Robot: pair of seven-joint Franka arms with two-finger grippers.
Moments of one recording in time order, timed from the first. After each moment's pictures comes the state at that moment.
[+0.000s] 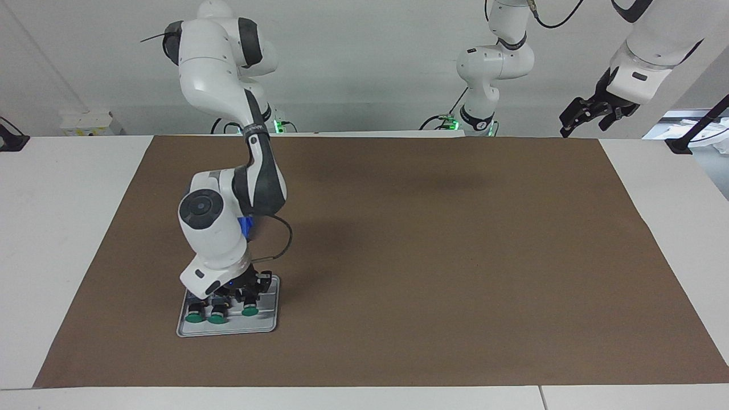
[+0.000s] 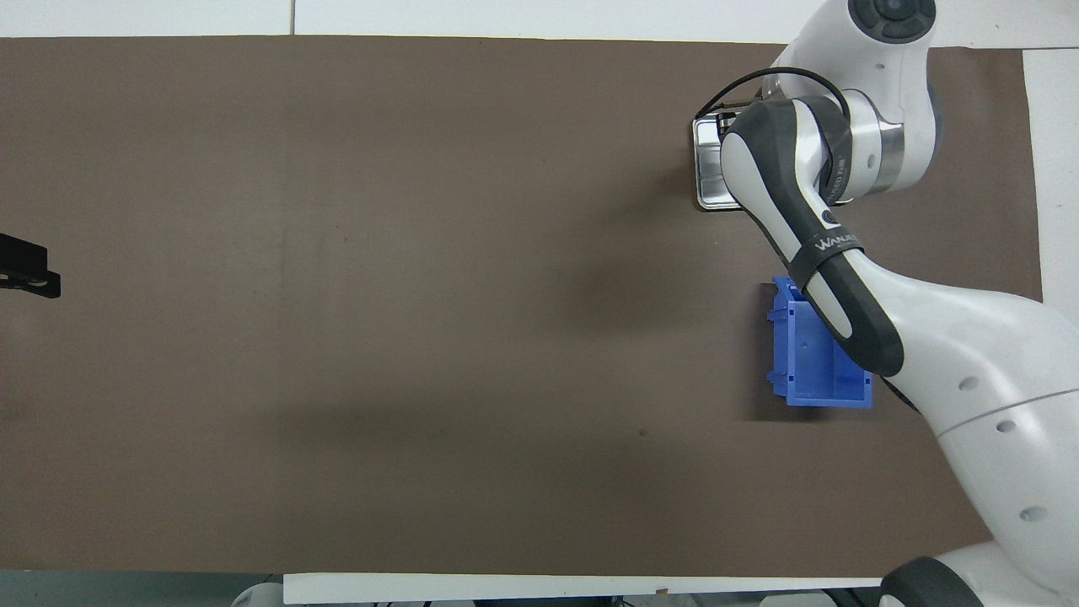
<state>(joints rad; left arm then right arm) -0.01 -0.11 -0.06 -1.62 0.02 1.38 -0.14 0.21 0.56 -0.05 -1.37 0.00 1.95 0.17</state>
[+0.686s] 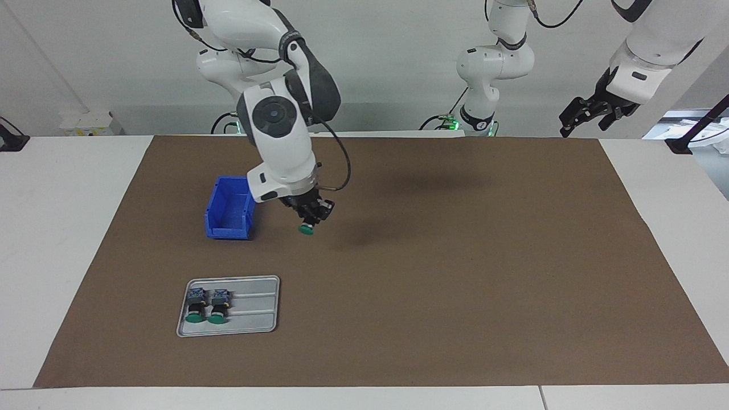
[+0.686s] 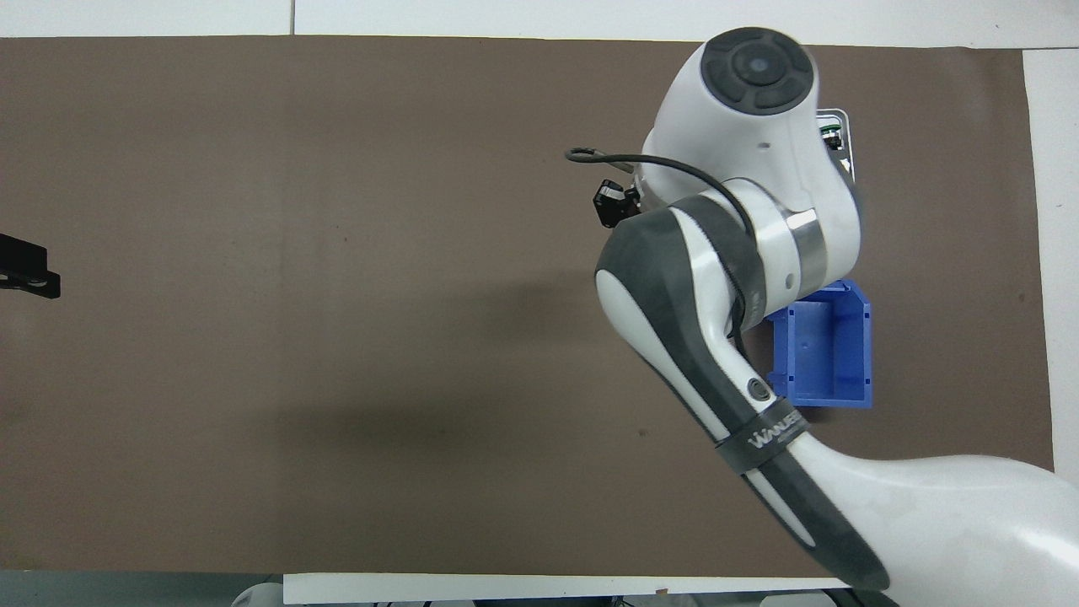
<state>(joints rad) -0.01 -0.11 -0.06 -1.62 0.02 1.38 -0.14 0.41 0.32 0.04 -1.56 0.07 1.79 0.99</state>
